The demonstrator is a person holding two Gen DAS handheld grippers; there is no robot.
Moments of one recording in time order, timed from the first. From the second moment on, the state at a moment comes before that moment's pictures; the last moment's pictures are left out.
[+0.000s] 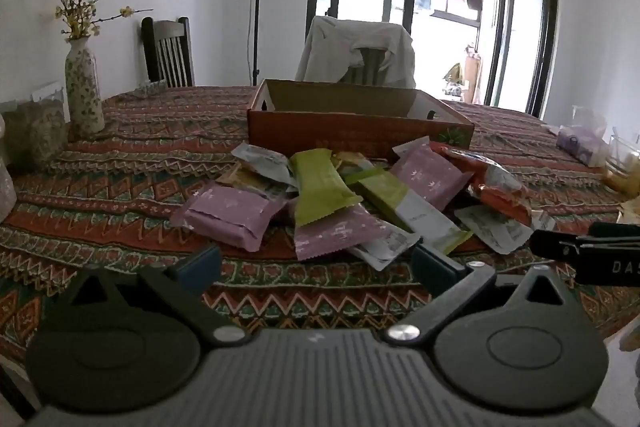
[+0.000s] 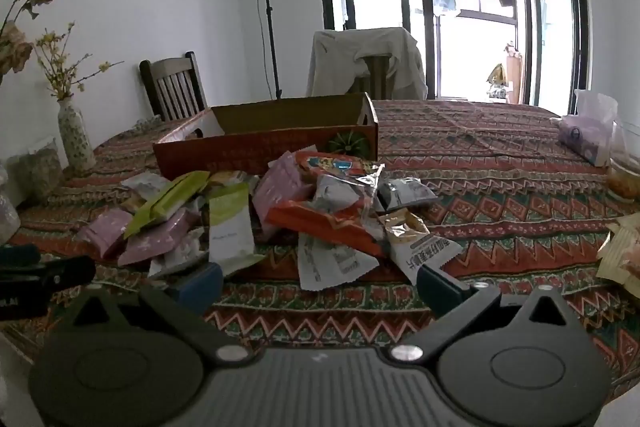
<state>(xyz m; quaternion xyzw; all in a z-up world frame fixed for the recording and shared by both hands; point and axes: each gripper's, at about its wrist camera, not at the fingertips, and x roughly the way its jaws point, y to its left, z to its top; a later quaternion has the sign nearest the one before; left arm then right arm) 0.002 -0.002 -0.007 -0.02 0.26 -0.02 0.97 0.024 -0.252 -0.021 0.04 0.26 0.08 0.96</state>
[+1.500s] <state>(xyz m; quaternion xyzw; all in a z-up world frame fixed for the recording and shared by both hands) -0.004 -0.001 -0.006 -0.03 0.25 -0.03 0.97 0.024 -0.252 -0.021 0.03 0.27 0.08 0.96</state>
